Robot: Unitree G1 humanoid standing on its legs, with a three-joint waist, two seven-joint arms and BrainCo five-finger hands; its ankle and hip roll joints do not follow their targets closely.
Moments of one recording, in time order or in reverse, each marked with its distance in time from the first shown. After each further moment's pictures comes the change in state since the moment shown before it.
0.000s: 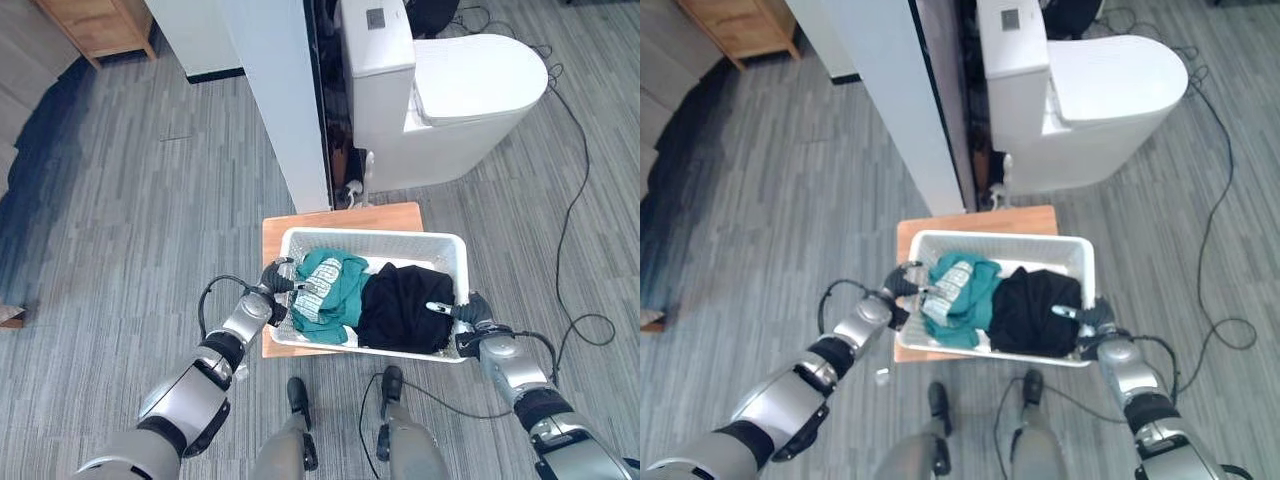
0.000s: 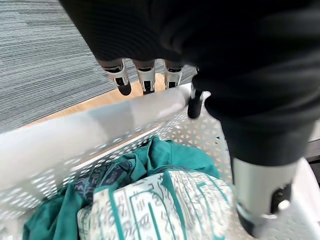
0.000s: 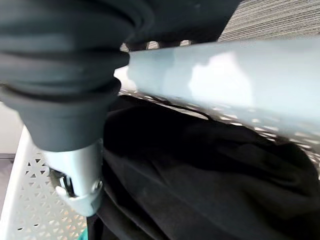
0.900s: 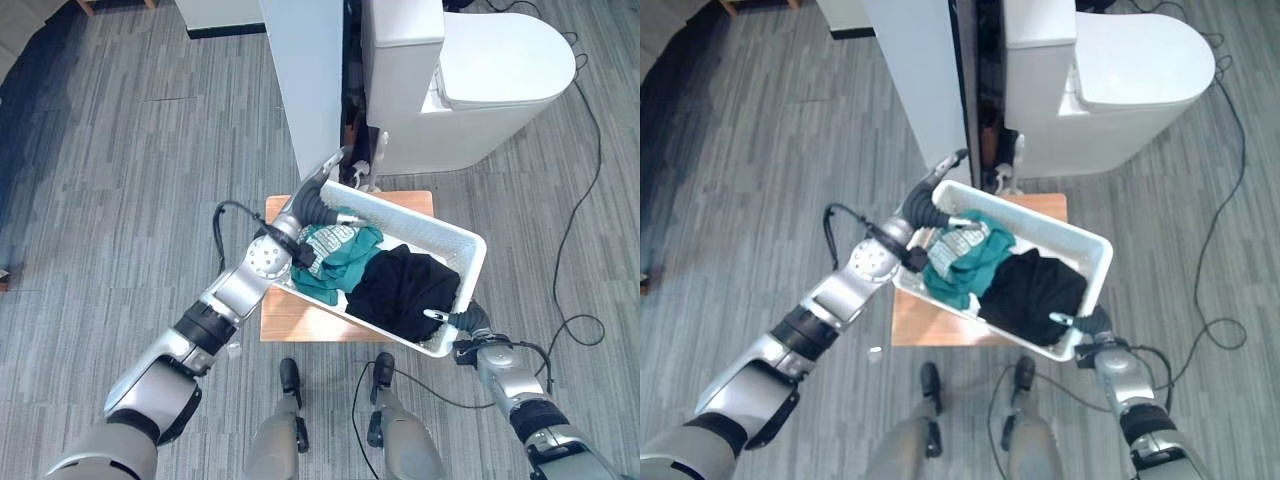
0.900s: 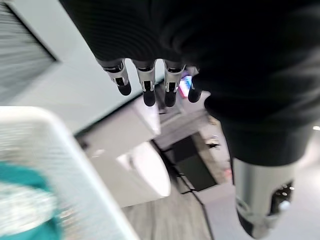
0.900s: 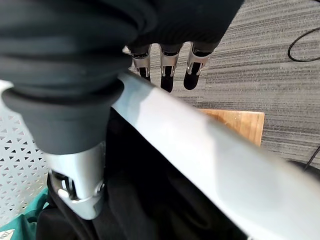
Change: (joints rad) left arm 0.062 0.167 0.060 -0.822 0.156 -0.005 -0.015; right arm 0.071 0.044 -0.080 -0.019 -0.042 -0.015 0.002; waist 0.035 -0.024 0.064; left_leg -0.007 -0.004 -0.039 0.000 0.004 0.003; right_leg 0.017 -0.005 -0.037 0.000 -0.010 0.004
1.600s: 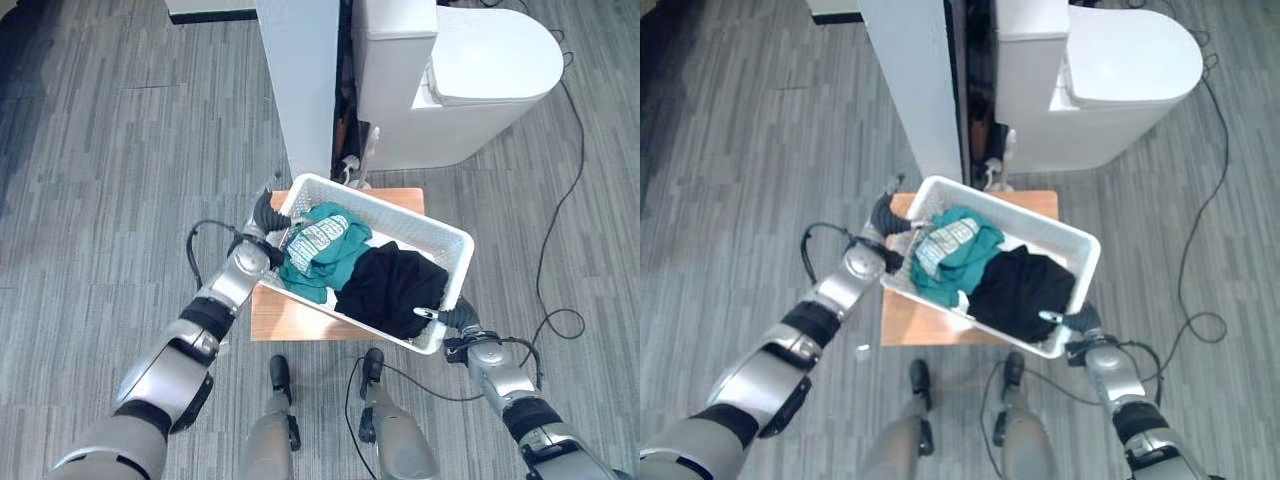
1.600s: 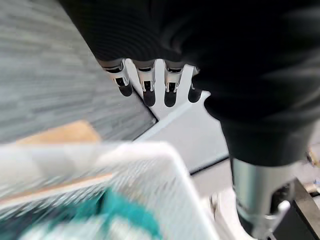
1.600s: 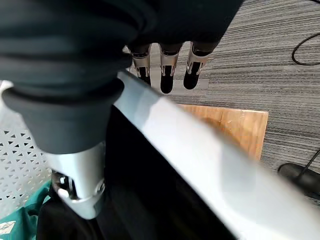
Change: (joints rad) left arm -0.201 -0.049 0.053 0.504 0.016 0.040 0.220; right arm -0.027 0.016 0.082 -0.023 0.003 -0.002 0.003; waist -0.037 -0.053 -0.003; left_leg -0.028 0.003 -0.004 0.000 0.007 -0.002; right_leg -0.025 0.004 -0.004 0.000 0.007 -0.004
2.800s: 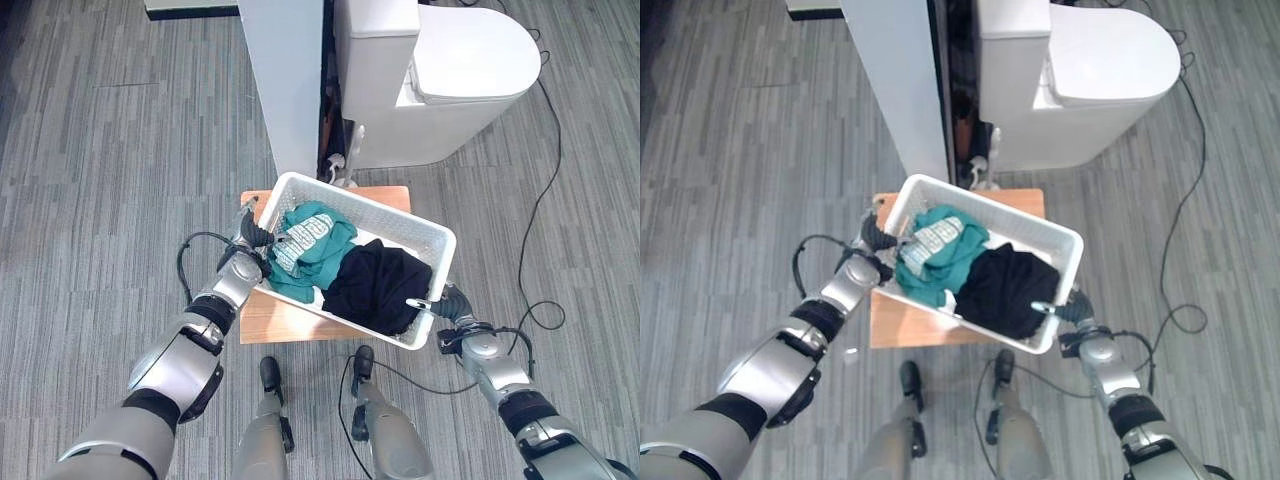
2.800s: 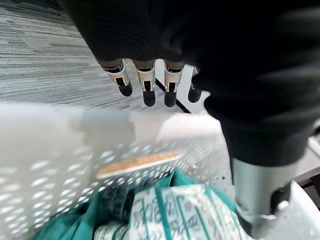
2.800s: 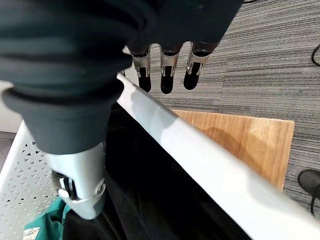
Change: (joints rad) left arm 0.003 -0.044 -0.045 0.280 0.034 0.003 0.031; right arm -0.020 -0.001 0.006 -0.028 0.009 -0.033 -0.005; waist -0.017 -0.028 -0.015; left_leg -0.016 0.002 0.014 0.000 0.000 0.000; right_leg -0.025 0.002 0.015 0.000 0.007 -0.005
